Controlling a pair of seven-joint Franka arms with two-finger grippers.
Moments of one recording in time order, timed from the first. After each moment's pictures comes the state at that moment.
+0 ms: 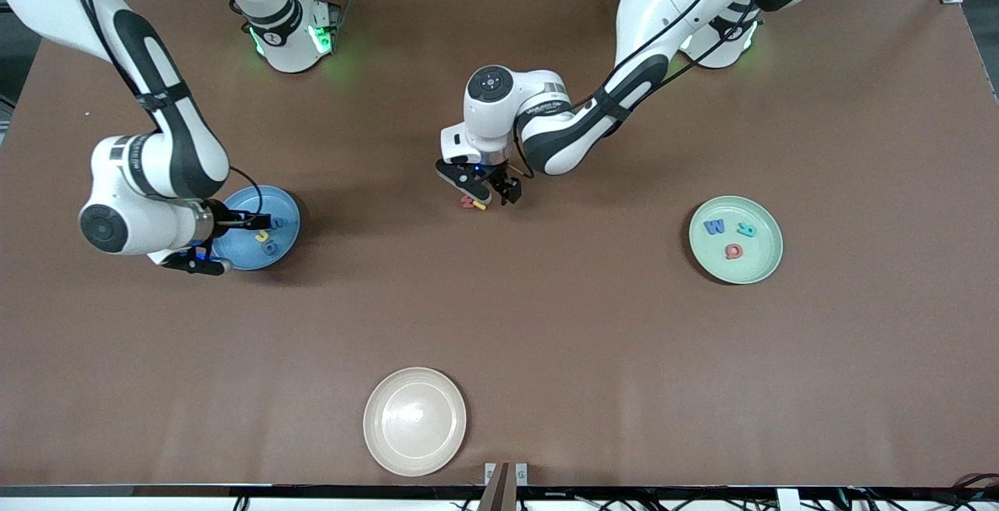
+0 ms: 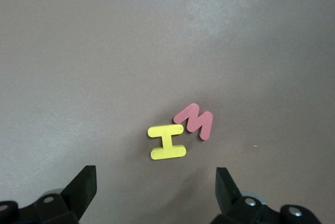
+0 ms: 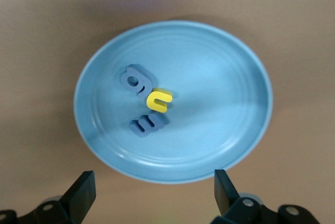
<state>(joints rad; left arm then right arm) -0.42 0.80 -0.61 -1.70 0.64 2.39 -0.68 -0.25 0.39 0.23 -1.95 -0.04 1.90 0.18</state>
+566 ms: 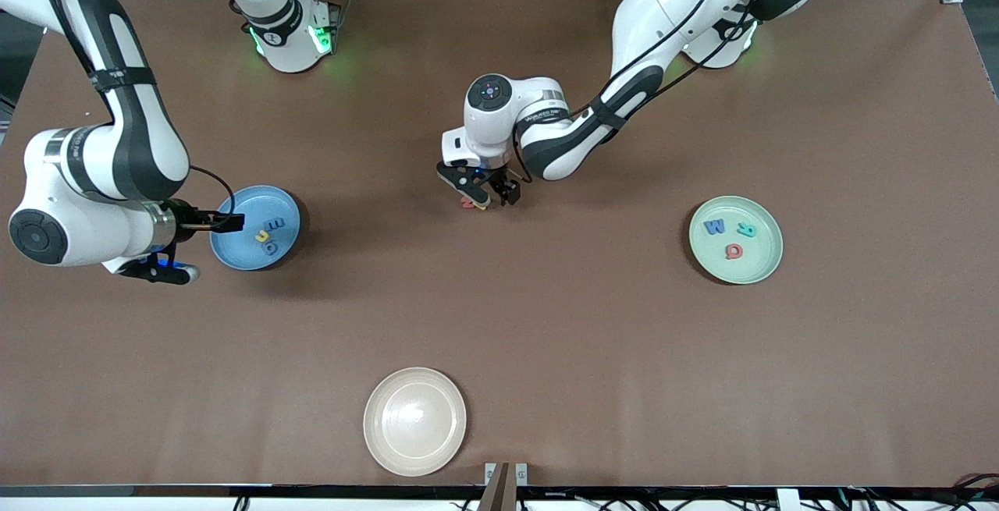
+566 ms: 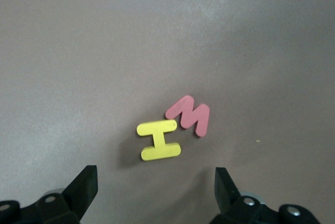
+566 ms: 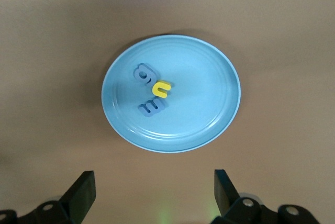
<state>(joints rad) -0.42 0.84 -0.61 -1.68 0.64 2.39 -0.65 -0.24 0.37 0.24 -1.77 -0.04 1.70 0.18</state>
